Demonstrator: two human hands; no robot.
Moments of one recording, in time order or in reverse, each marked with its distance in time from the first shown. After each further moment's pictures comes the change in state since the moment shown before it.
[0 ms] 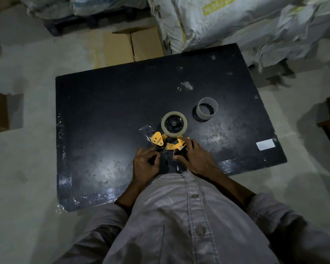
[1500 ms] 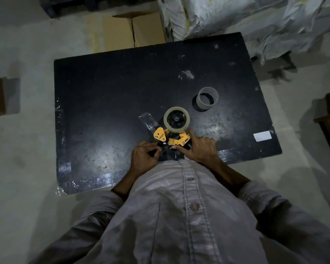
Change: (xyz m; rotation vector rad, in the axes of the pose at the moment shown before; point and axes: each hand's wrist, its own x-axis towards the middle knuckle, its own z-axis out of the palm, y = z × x) left_hand -0.014 -0.001 -0.005 -0.027 -0.105 -0.005; right_hand -0.015 -0.006 -0.021 -0.337 0.074 0.116
